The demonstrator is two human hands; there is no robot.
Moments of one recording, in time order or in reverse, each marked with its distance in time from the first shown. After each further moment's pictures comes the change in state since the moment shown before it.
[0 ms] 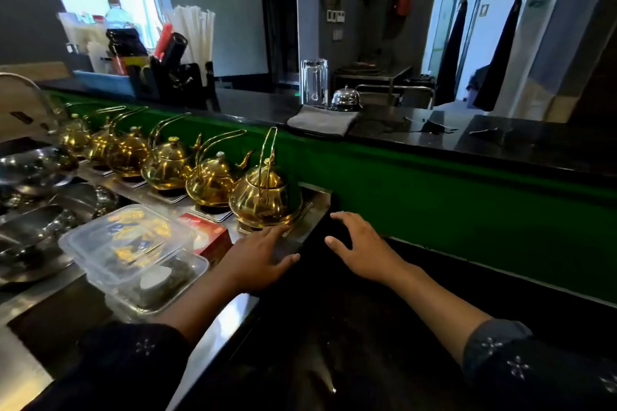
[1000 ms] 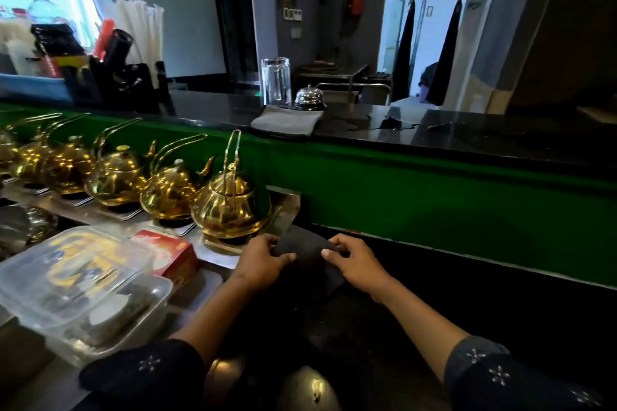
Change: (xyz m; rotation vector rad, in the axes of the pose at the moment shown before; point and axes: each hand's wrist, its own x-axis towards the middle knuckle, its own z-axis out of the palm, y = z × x) left_hand 0.036 0.033 0.031 -0.568 0.101 -0.276; right_hand -0.013 0.035 0.026 0.481 0.134 0.266
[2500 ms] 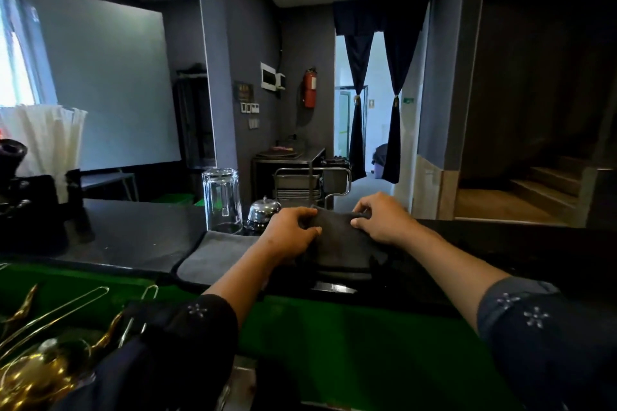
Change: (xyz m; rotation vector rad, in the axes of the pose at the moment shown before) left_hand 0.245 0.228 -0.023 0.076 -0.022 0.528; right_hand 0.217 -0.151 -0.222 -0.703 0.336 -0.051
